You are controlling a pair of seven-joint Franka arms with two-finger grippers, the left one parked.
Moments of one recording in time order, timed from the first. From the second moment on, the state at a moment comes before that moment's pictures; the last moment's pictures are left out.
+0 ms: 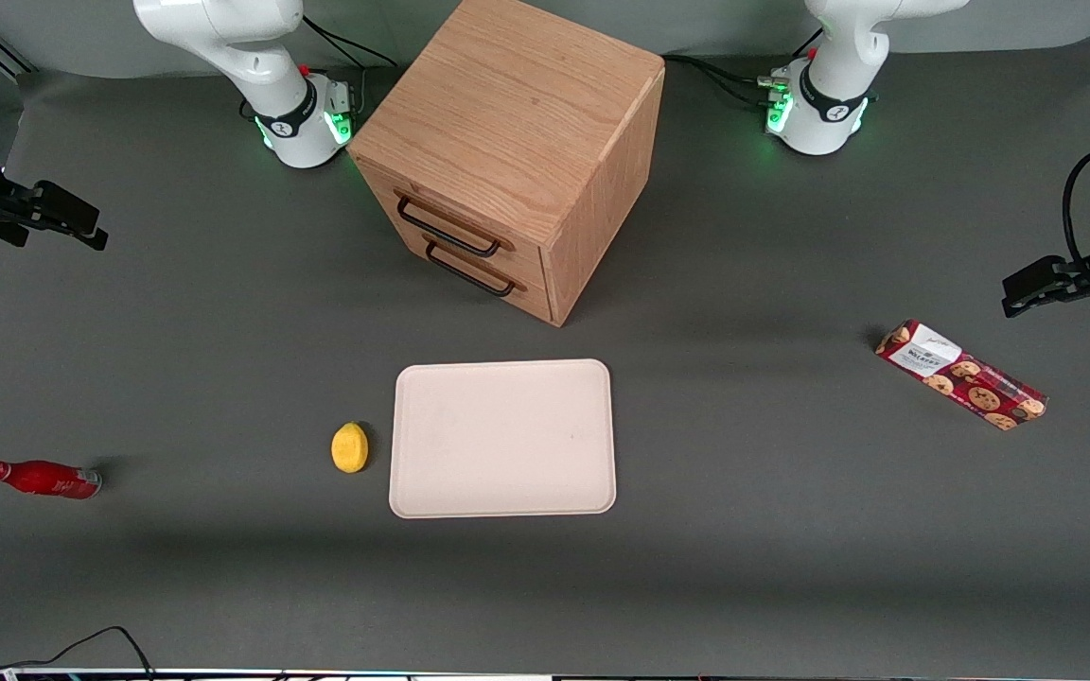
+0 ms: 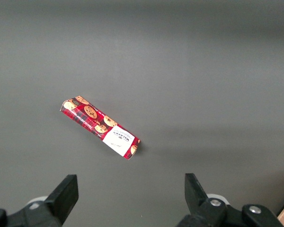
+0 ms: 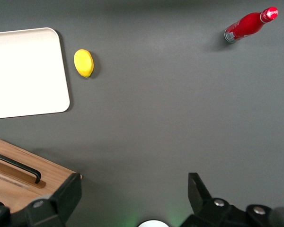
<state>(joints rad) 0.04 -0.11 -0.05 -1.66 -0.02 1.51 0.09</state>
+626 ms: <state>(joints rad) 0.07 -0.12 0.20 -1.65 0.06 1.40 0.08</state>
